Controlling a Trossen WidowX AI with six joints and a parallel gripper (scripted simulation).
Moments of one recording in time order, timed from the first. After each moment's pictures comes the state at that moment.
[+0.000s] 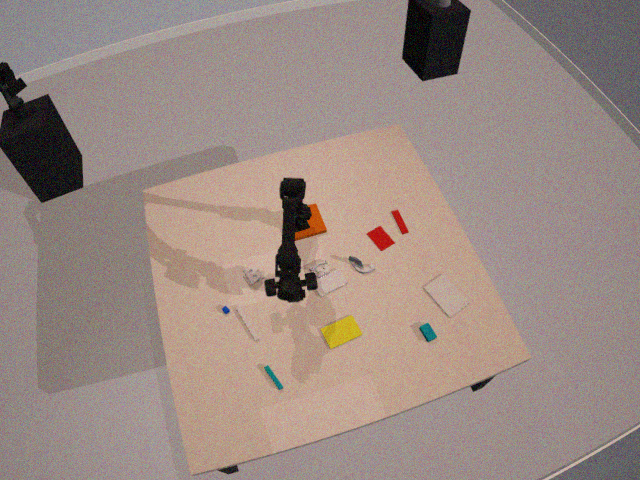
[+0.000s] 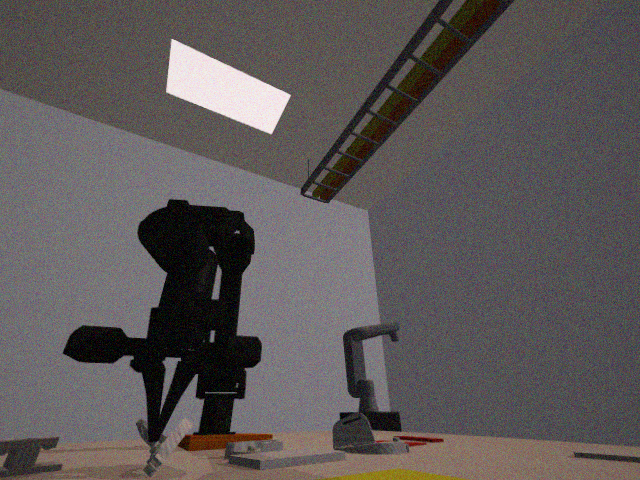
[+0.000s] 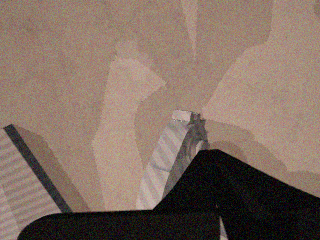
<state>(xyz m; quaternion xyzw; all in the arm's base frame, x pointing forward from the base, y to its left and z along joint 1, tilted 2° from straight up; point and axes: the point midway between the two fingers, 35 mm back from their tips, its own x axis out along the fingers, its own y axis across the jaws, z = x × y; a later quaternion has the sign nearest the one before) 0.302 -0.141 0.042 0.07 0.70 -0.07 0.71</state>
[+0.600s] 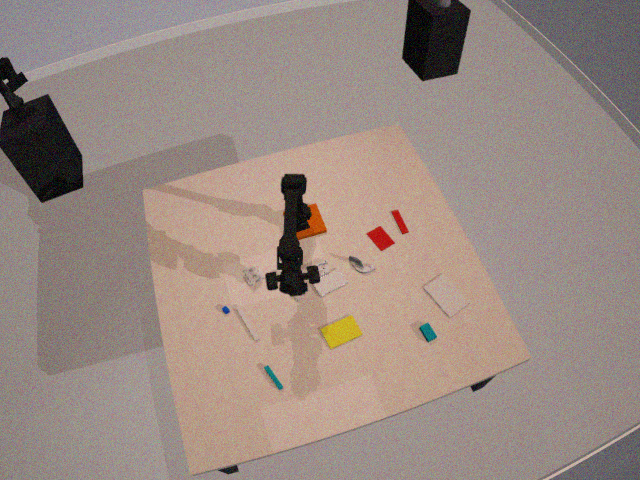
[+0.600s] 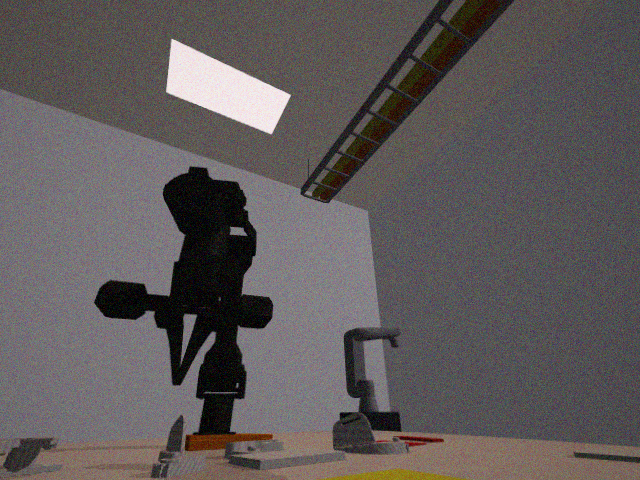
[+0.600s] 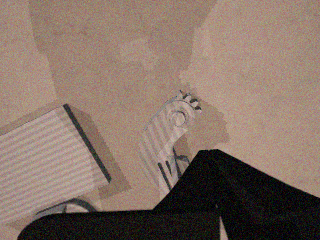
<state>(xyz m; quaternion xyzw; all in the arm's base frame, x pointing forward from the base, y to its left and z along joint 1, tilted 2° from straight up) 0.305 -0.132 0.092 0.07 0.70 -0.07 0.71</state>
